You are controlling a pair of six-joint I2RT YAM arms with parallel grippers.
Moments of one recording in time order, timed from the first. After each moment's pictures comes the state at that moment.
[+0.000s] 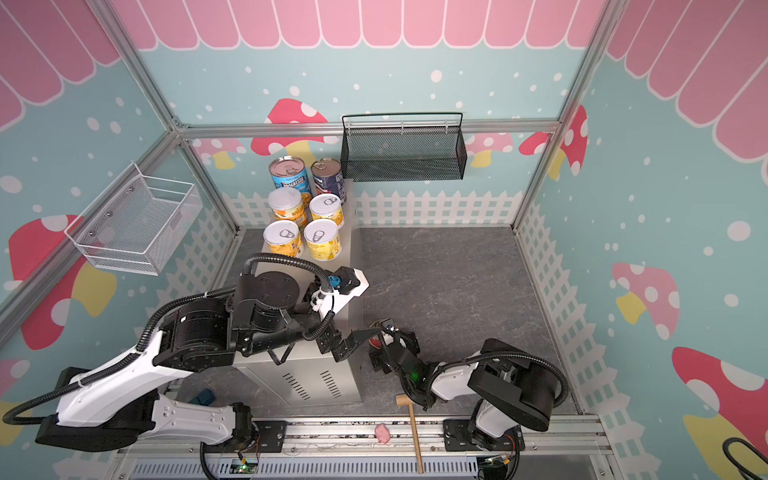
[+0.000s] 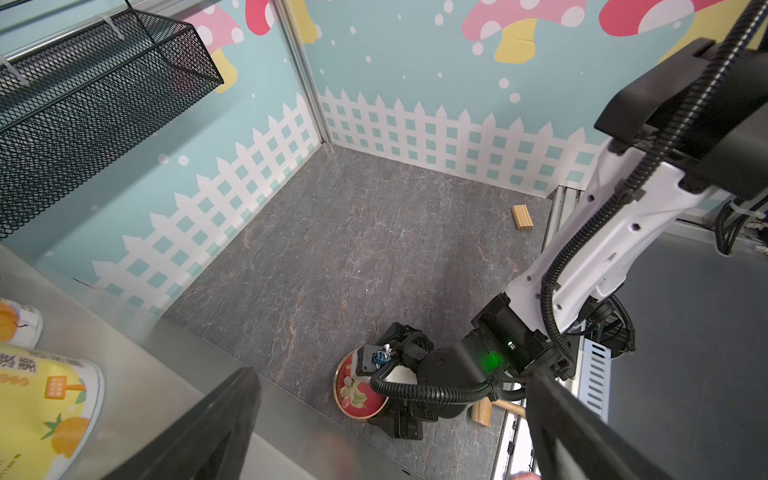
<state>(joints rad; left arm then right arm) -1.24 1.27 1.71 -0.89 -0.21 0.04 1.03 1.52 0.35 0.56 0.47 0.33</state>
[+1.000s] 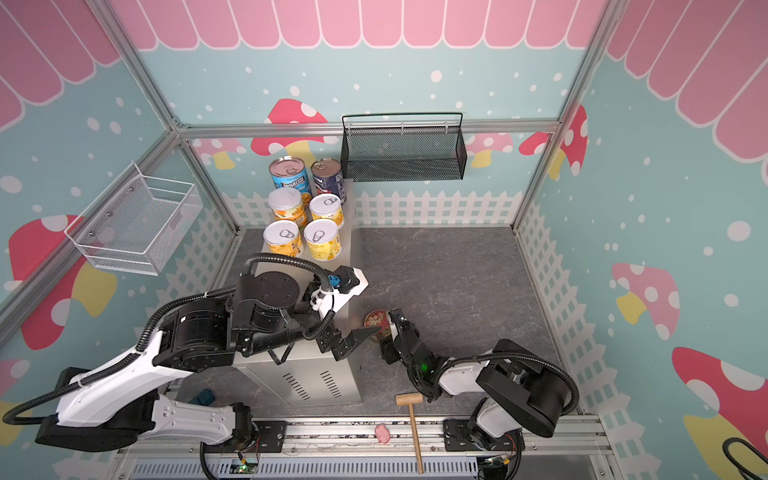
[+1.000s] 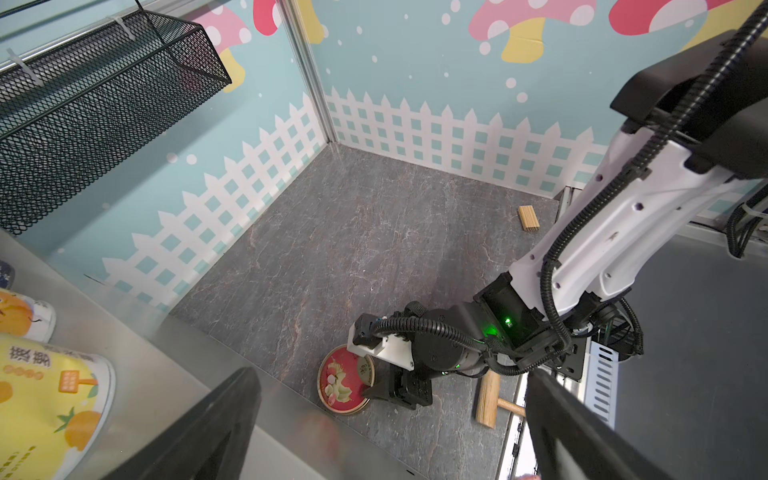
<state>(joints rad) -1.24 1.27 1.71 -0.89 -0.23 0.04 0.90 1.44 0.32 0.64 0.28 0.33</state>
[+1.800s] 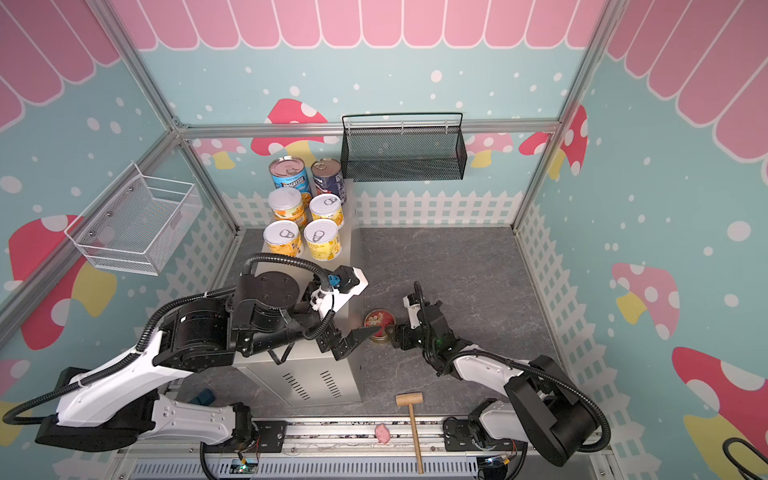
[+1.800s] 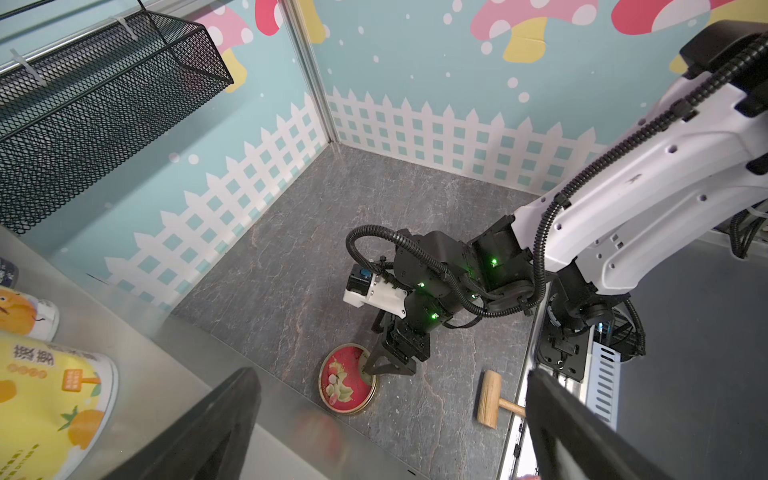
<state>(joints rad) -1.24 1.27 1.71 -0.89 -0.23 0.04 0.58 1.30 0.41 0.28 -0.22 0.44</state>
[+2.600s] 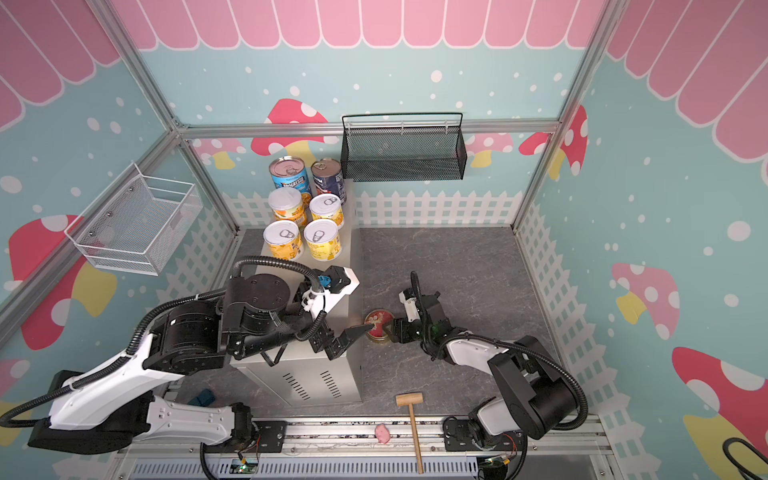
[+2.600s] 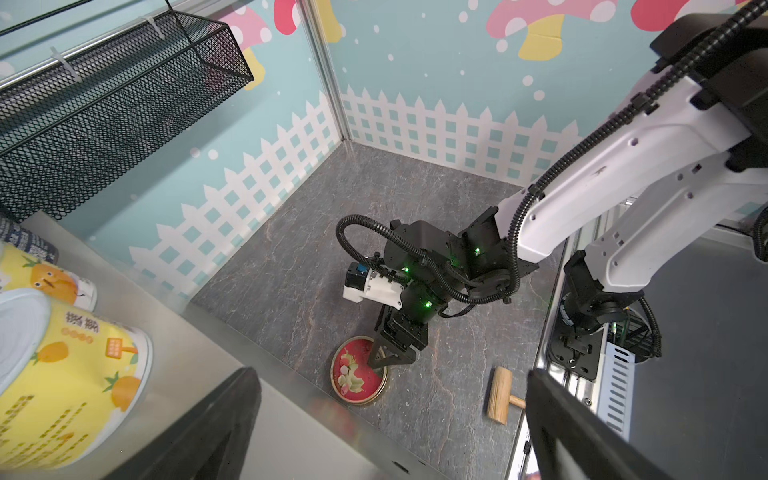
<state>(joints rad) -1.24 1.22 1.68 -0.90 -0.28 0.04 0.52 1.43 0.52 0.23 -0.35 0.41</state>
